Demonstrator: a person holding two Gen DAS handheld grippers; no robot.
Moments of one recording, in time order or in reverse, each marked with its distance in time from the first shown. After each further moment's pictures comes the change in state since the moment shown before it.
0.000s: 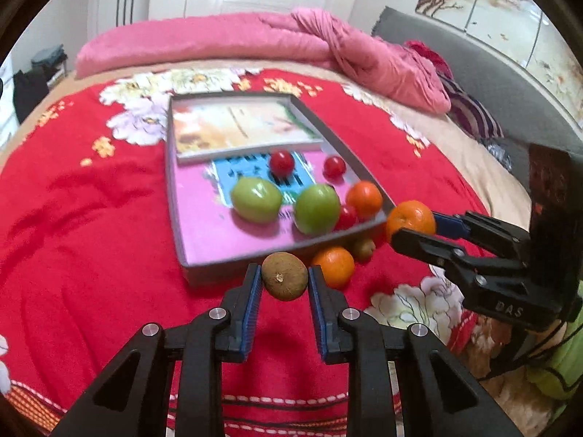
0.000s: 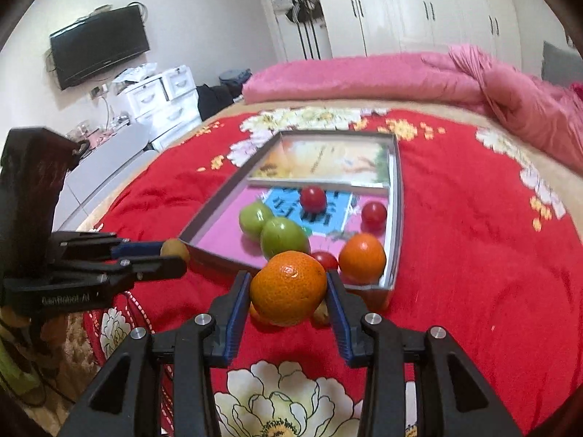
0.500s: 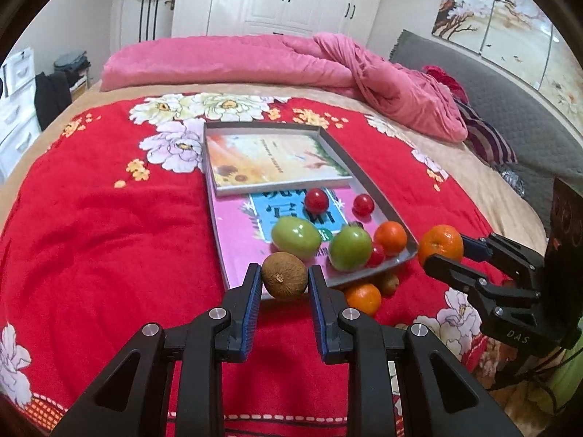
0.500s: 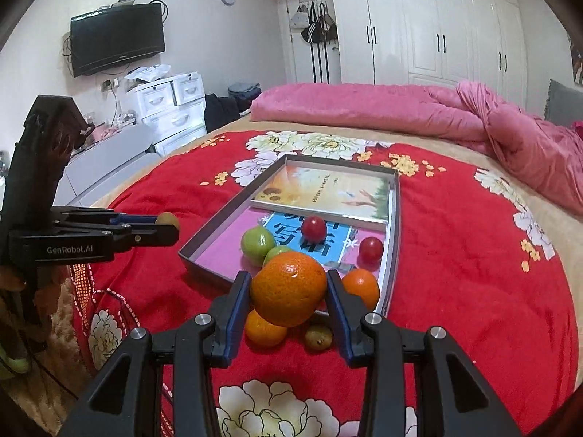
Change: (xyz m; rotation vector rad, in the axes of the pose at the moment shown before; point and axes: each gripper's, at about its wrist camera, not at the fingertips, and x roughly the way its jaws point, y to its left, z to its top) left arm -0.017 0.024 0.014 -0.042 -0.091 0.059; right arm -0.007 0.010 0.009 -0.097 -0.076 -0.037
